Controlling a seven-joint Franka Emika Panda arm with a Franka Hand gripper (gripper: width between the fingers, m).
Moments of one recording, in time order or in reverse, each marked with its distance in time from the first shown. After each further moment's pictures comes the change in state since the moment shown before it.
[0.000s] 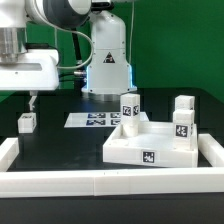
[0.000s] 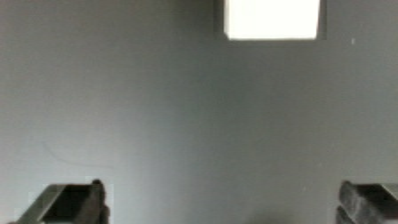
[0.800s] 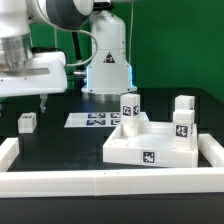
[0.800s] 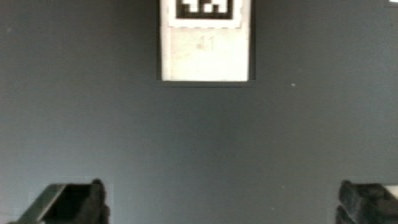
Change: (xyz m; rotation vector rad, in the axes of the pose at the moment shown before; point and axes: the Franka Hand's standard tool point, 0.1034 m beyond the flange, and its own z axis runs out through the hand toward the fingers) arm 0.000 -0.020 0.014 0.064 -0.215 0.031
